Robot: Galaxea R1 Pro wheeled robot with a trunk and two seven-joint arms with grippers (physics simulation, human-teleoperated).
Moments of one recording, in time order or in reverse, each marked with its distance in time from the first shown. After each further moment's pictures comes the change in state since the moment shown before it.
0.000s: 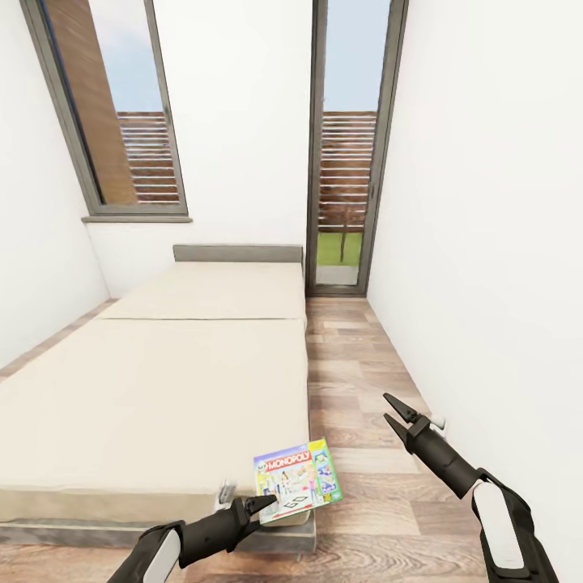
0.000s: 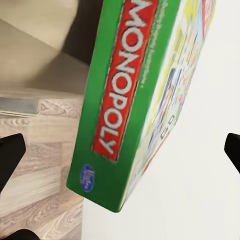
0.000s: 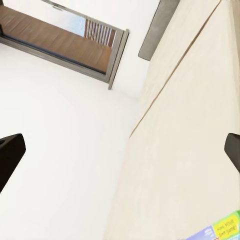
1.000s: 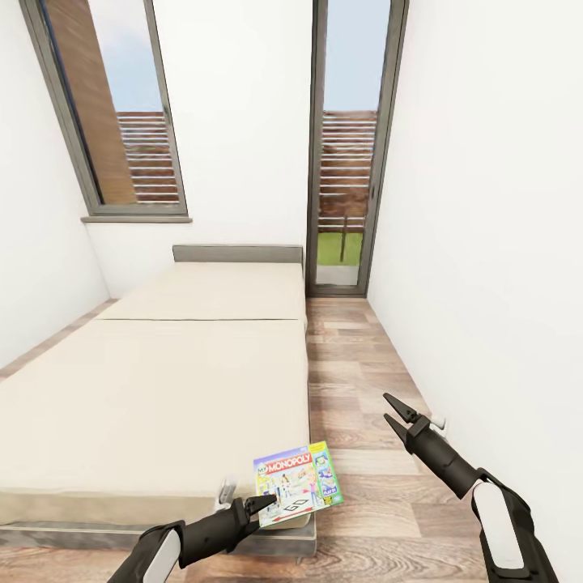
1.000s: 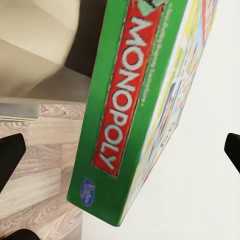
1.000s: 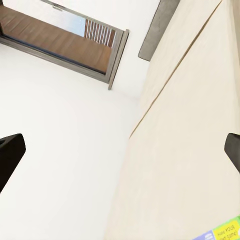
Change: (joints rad) left arm 0.000 0.000 0.000 0.000 0.000 0.000 0.000; right arm 0.000 0.001 0.000 0.000 0.000 0.000 0.000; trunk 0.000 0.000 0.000
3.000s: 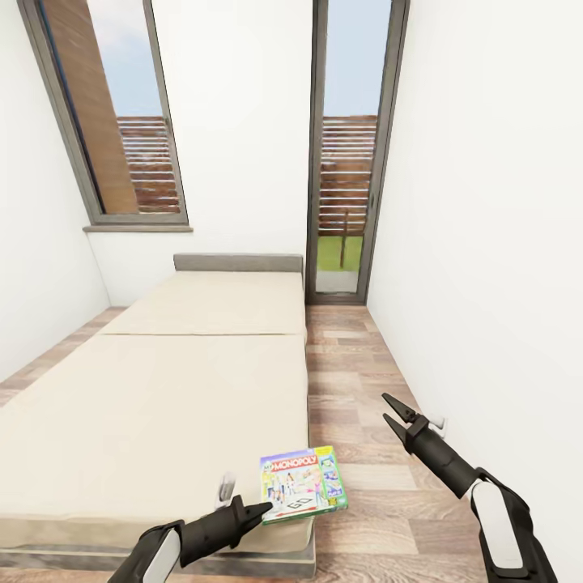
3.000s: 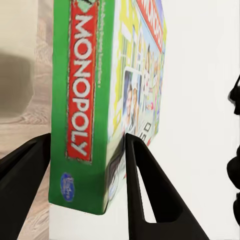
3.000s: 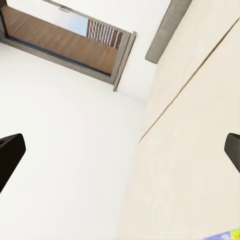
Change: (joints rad) left arm 0.000 0.001 -0.002 0.000 0.002 0.004 -0.101; right arm 0.000 0.001 0.005 -0.003 0.003 0.000 0.000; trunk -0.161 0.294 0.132
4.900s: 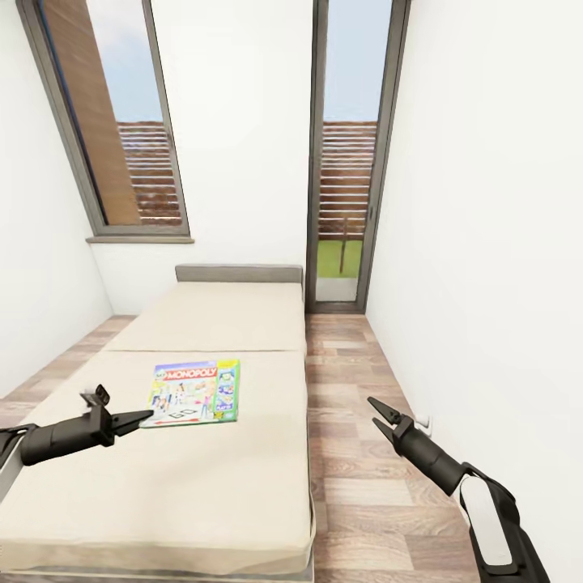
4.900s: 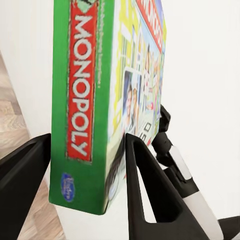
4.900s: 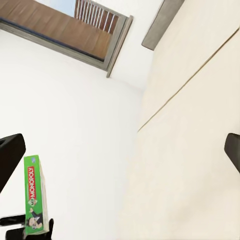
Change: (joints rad) left arm -0.112 0.540 0.007 -0.405 -0.017 0.371 -0.524; right arm 0.002 -0.001 0.077 -0.011 0.014 0.002 -0.073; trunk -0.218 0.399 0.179
